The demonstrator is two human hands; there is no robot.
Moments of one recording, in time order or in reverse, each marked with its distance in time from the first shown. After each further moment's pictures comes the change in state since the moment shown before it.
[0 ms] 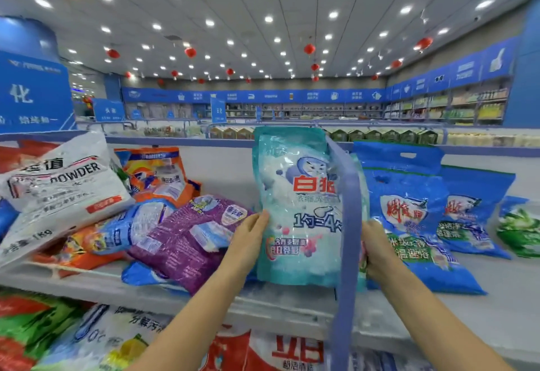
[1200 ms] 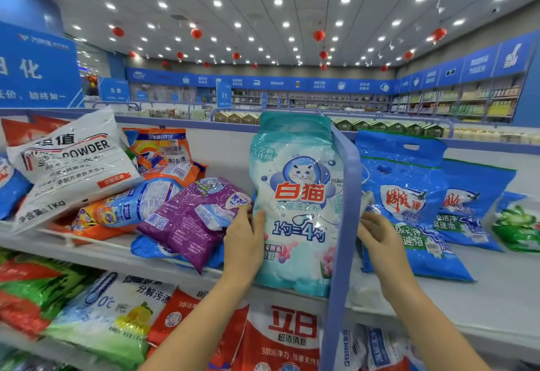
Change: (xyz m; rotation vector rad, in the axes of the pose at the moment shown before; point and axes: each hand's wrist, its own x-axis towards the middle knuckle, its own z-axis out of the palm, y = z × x) left_hand -0.034 -0.017 0.002 0.462 0.310 0.263; right_hand -0.060 -0.006 -0.016 -0.255 0.044 -0.231
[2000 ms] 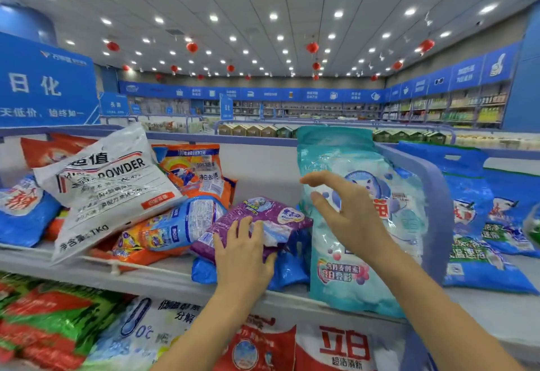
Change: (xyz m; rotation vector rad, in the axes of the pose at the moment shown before) left_hand 0.036 -0.059 -0.095 0.833 -0.147 0.236; right_hand -0.013 -0.093 0.150 -0.489 -0.240 -0.710
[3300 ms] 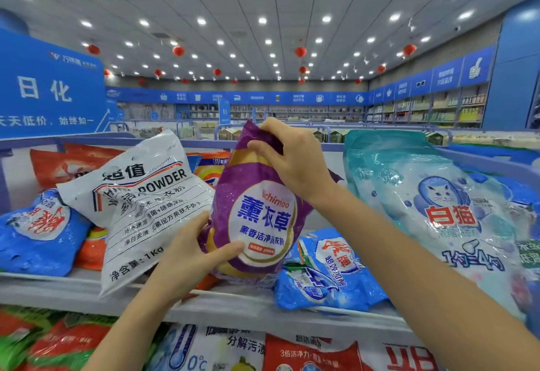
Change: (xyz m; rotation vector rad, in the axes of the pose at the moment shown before) left_hand 0.031 -0.197 -0.081 -1.198 -0.158 0.080; right_hand 0.136 -0.088 0.150 -0.169 0.165 -0.259
